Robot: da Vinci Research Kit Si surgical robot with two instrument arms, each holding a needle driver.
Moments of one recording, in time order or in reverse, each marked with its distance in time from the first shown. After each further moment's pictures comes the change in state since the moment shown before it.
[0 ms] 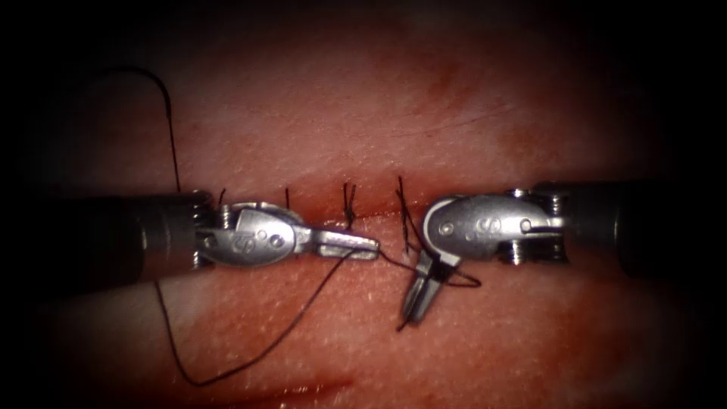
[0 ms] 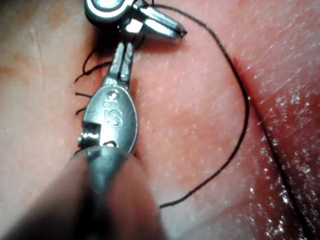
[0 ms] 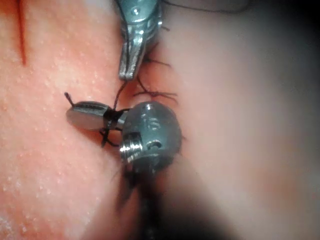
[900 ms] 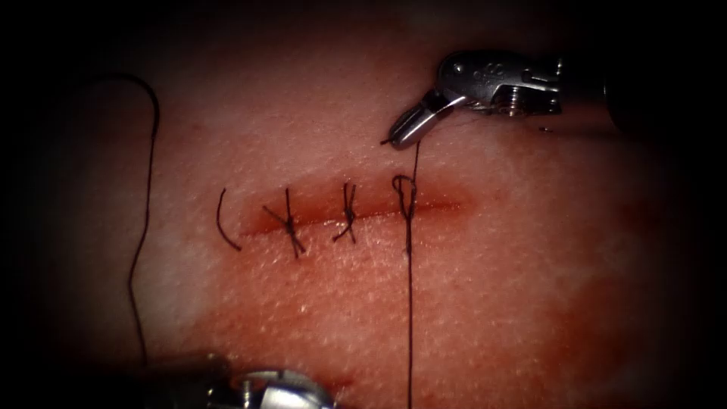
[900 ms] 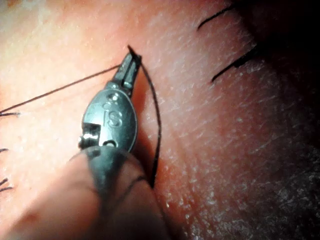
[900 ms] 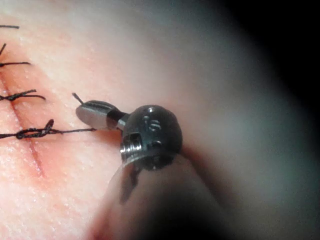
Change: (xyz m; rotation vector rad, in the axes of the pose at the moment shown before) right arm -0.005 0.008 -0.012 -0.482 0.235 0.150; left arm 0.009 0.013 0.006 -0.244 0.031 -0.046
